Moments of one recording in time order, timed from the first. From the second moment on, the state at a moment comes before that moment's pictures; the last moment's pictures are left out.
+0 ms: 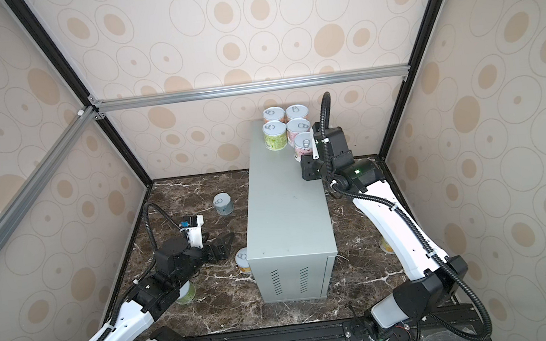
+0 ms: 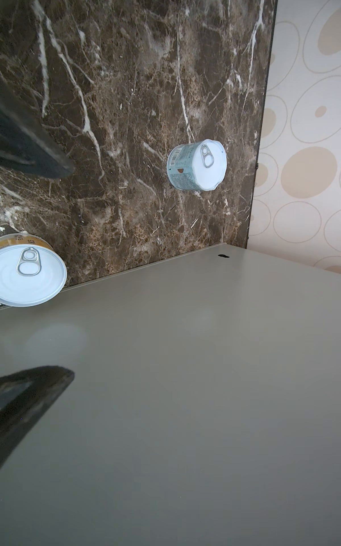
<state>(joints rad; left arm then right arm) -0.56 0.82 0.58 -0.13 -0.07 -0.41 0.41 1.48 1.73 -0.80 0.13 0.25</state>
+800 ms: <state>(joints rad) -0.56 0.82 0.58 -0.13 -0.07 -0.41 0.41 1.53 1.81 -0.86 0.12 0.21</state>
